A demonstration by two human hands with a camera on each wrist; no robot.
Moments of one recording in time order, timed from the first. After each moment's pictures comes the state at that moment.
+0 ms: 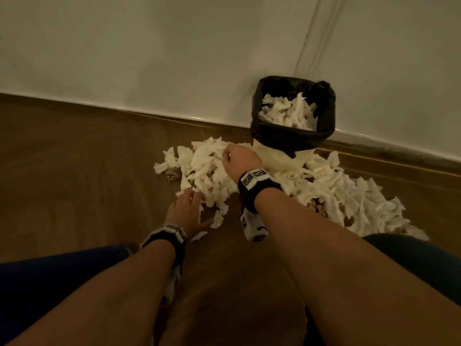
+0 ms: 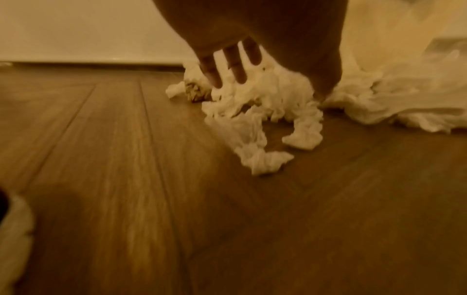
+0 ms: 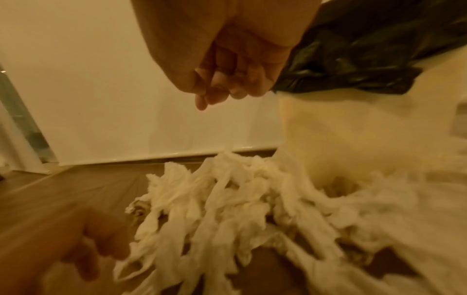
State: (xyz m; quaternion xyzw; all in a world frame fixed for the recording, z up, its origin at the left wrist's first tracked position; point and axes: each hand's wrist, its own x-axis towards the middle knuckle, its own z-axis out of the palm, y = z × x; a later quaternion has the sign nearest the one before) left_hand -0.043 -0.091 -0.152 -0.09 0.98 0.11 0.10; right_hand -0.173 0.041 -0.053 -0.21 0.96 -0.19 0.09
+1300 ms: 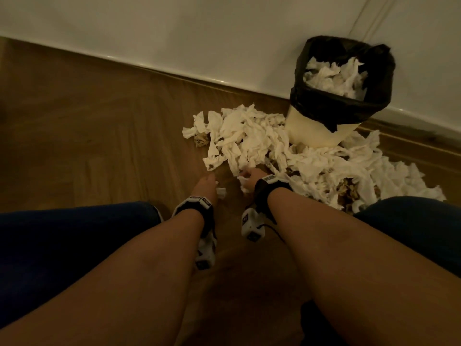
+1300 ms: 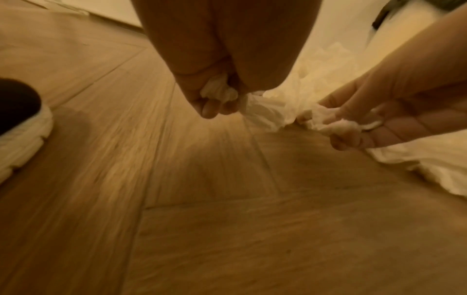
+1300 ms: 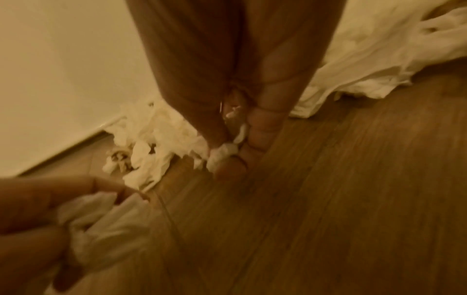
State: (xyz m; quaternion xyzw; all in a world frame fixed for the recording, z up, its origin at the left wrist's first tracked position) left_hand -0.031 -0.102 -0.178 -0.22 0.92 0.24 0.20; right_hand -0.117 0.029 -0.165 -0.05 0.86 -0.29 0.43
